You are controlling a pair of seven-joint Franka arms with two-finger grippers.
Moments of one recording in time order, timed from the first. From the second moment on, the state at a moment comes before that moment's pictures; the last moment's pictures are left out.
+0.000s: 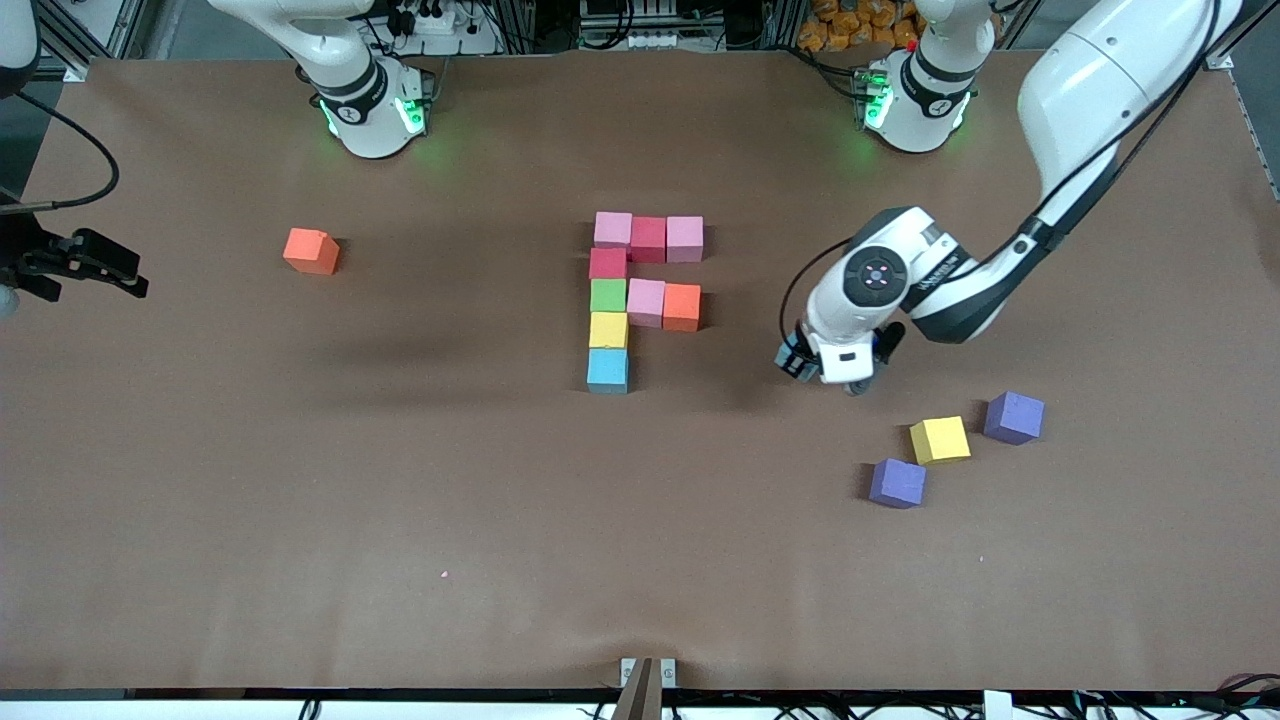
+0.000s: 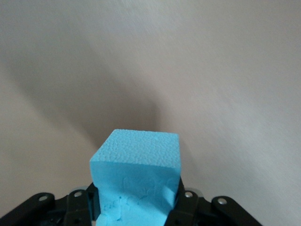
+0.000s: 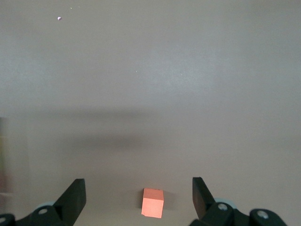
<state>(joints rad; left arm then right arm) 0.35 0.65 -0.92 -2.01 0.57 2.26 -1.83 -0.02 0.00 -0.07 -1.65 -0.01 1.65 -0.12</state>
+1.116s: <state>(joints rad) 0.03 0.73 -0.75 -1.73 0.47 2.26 -2.24 0.02 0.01 -0.06 -1.65 -0.01 1.65 0.00</state>
